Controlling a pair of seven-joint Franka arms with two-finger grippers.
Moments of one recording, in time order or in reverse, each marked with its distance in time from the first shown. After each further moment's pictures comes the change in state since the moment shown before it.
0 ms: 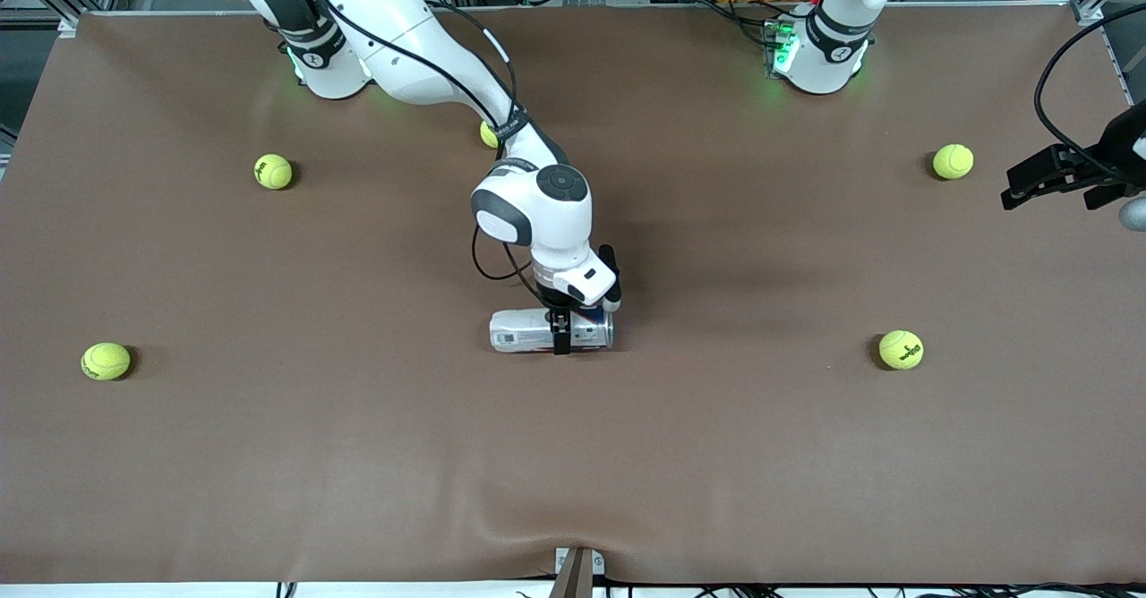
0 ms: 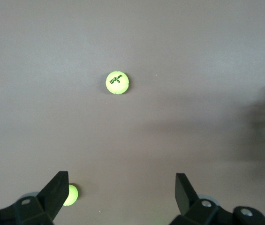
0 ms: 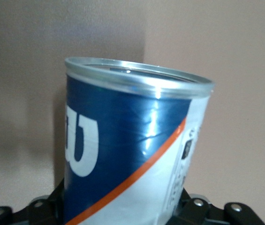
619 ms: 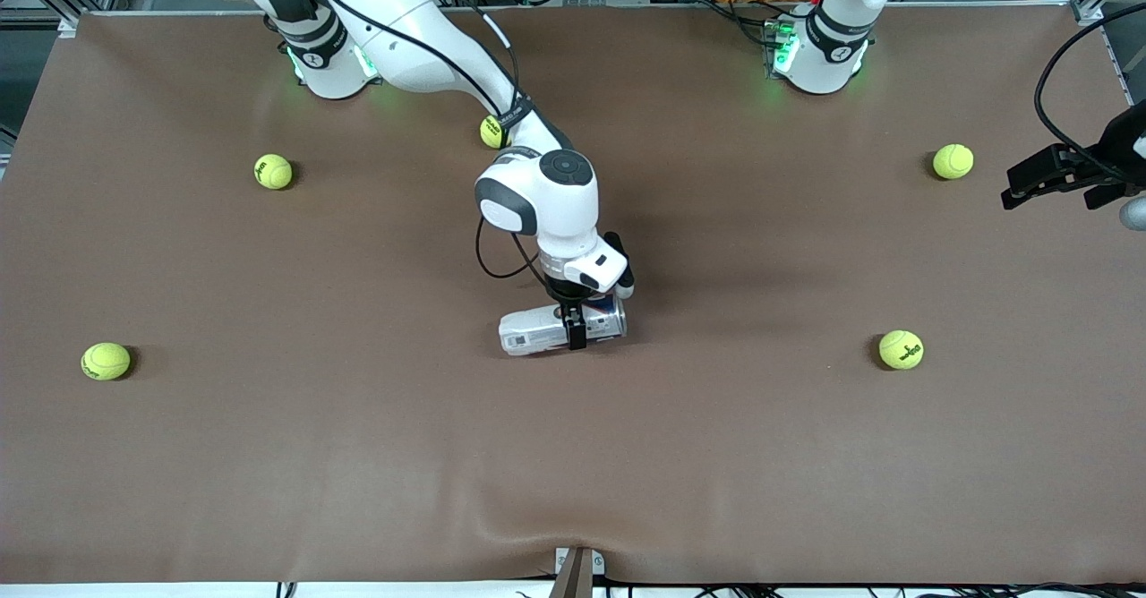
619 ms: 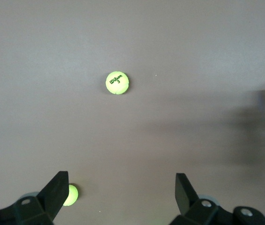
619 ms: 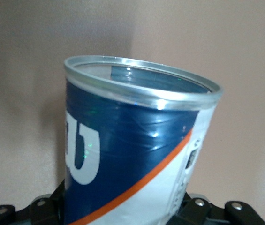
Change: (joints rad) left arm -0.001 0.000 0.000 0.000 0.000 0.000 0.000; right arm 0.013 -0.032 0.001 0.013 0.008 0.007 -0.119
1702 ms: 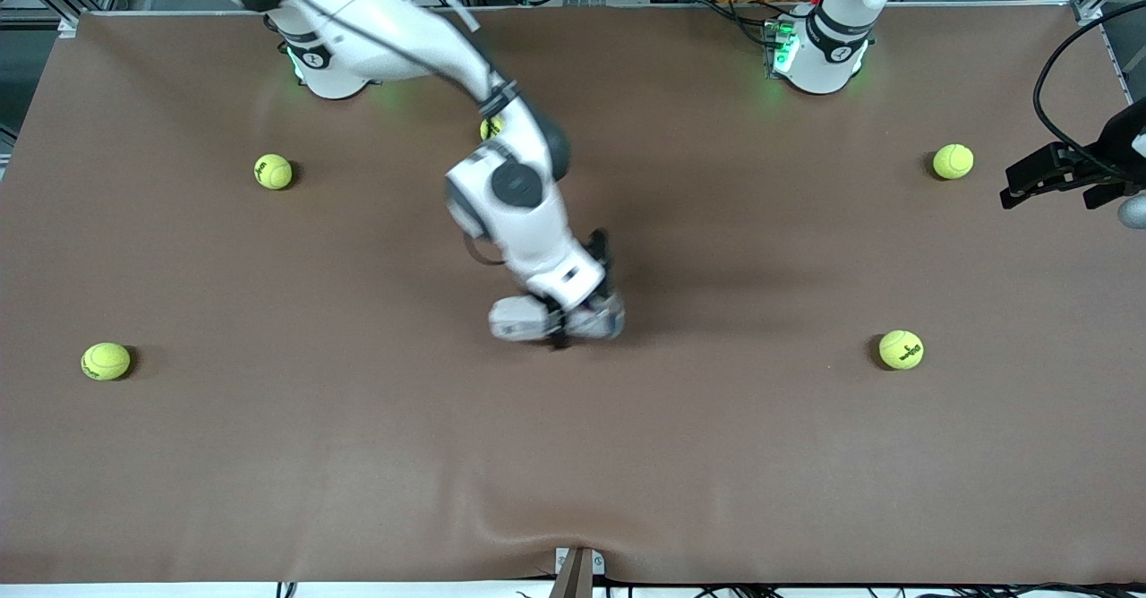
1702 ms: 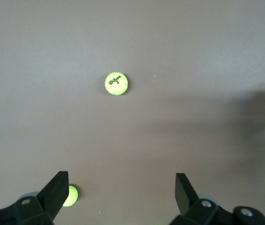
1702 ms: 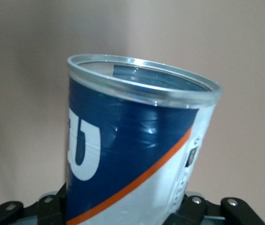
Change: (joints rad) left arm -0.005 -0.002 -0.001 0.001 0.000 0.001 0.000; right arm -0.041 -0.077 0.076 -0.011 0.318 -0.047 -0.148
